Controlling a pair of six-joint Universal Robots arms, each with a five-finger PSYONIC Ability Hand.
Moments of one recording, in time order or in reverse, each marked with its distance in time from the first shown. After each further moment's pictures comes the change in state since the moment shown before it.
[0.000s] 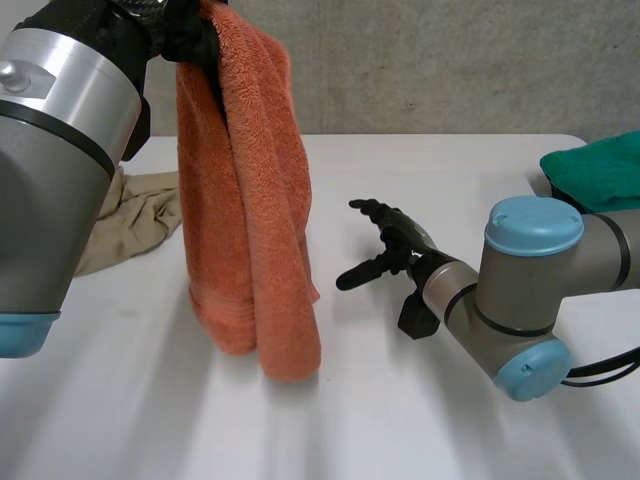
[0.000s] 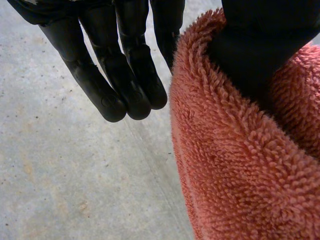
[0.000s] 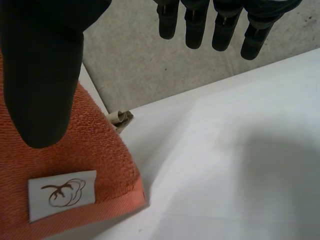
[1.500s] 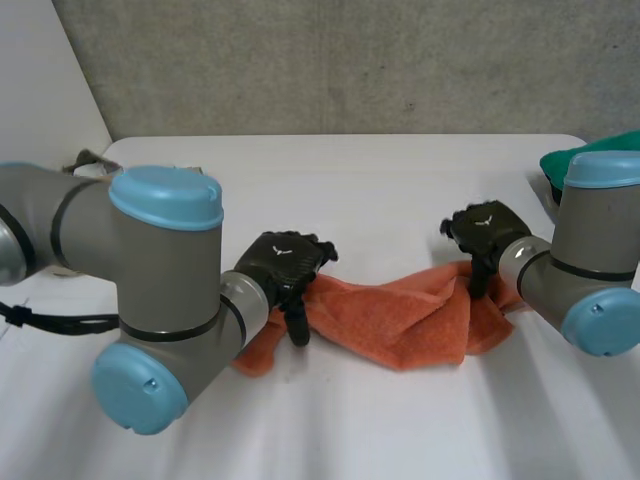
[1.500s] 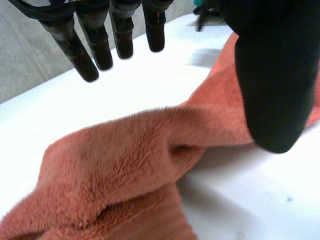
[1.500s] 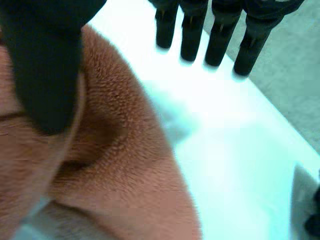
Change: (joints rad) left arm -0.090 -0.472 0.006 -0.379 0.079 -0.053; right arm -0.210 0.003 -0.108 0.270 0.063 -1.215; left_hand -0.918 -0.935 -0.925 -0.947 -0.887; right_hand 0.055 0.075 0.092 0.102 0.069
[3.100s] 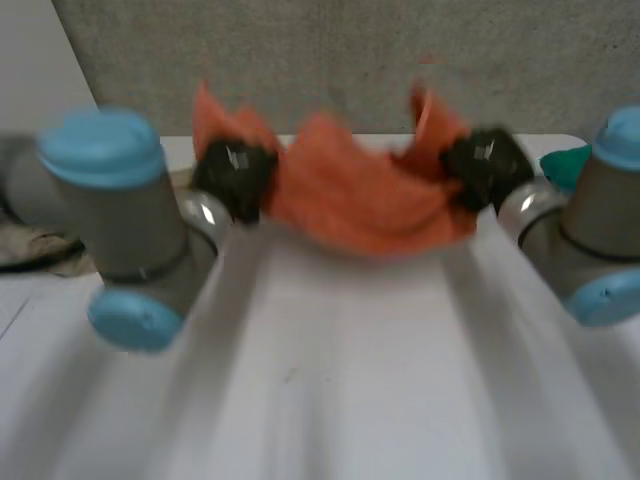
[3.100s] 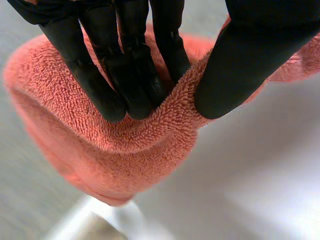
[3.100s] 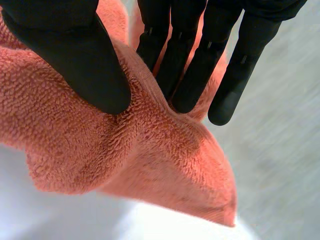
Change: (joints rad) left arm 0.116 -0.011 0.045 0.259 -0.072 0.303; right arm 0.021 -0.108 0.015 -0.201 -0.071 0.103; left_hand 0.870 0.936 0.927 0.942 0.890; right_hand 0.794 0.891 0.893 0.884 0.851
